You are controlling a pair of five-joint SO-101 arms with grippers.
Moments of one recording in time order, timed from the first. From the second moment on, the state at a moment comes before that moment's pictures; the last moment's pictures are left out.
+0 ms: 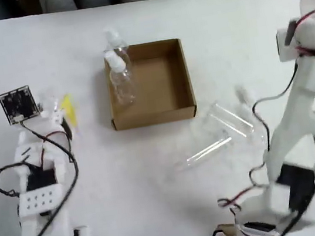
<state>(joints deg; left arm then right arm) -12.7 -49.5 72.1 9.5 6.5 17.9 -4.4 -35.2 97.6 22.8</state>
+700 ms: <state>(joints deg) 26.6 -98.0 81.6 26.2 6.5 4.2 -57.2 14.7 67.8 22.7</state>
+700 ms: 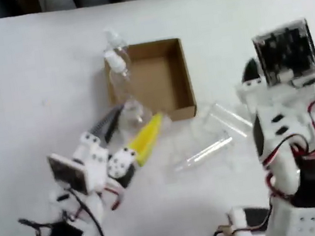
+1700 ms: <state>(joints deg) 27.0 -98.2 97.4 17.7 1.8 -31.8 -51.8 24.2 24.5 -2.4</state>
